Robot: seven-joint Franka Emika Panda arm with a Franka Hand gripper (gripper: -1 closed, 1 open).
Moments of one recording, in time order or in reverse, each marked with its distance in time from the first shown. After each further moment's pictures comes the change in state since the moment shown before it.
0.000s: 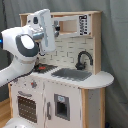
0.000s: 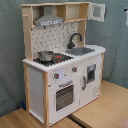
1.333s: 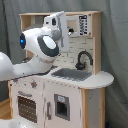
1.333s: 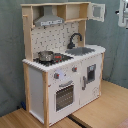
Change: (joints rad) arm -0.135 0.254 -0.027 0.034 0.000 0.299 -0.007
